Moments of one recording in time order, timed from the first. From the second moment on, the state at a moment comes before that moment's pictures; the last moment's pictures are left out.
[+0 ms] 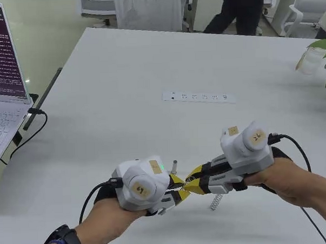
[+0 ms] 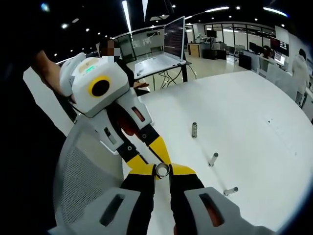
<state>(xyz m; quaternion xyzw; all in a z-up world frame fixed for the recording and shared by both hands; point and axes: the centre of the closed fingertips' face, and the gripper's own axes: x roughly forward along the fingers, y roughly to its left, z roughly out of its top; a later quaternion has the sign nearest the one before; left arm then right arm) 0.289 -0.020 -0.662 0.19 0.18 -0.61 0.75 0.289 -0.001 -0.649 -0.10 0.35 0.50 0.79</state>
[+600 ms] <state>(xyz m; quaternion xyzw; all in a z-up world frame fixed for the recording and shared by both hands) 0.291 -0.027 -0.663 0.17 0.19 -0.61 0.75 0.290 -0.005 -0.640 -0.10 0.35 0.50 0.79</state>
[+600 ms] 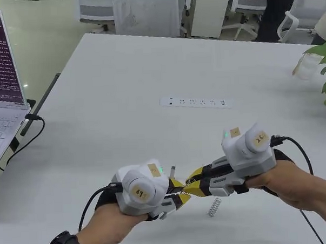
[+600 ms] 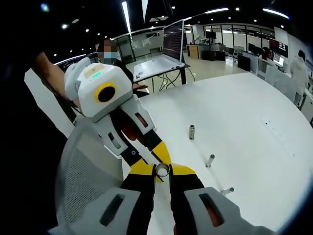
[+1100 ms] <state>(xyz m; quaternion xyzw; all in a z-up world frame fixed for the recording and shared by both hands) 0.287 -0.029 -0.661 0.16 0.19 -0.61 0.75 0.286 -0.007 -0.635 -0.13 0.35 0.51 0.77</state>
